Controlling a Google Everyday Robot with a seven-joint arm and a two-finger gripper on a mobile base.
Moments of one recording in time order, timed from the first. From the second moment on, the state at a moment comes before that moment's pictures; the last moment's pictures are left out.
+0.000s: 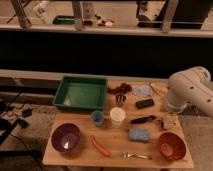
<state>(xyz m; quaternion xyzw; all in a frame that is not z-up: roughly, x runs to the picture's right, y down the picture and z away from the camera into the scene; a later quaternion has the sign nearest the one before) 0.293 0.114 0.680 -0.28 0.02 0.03 0.96</state>
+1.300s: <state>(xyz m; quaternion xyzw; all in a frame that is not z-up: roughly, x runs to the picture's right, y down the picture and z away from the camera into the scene) 0.198 0.152 0.662 -0.28 -0.02 -0.02 0.96</state>
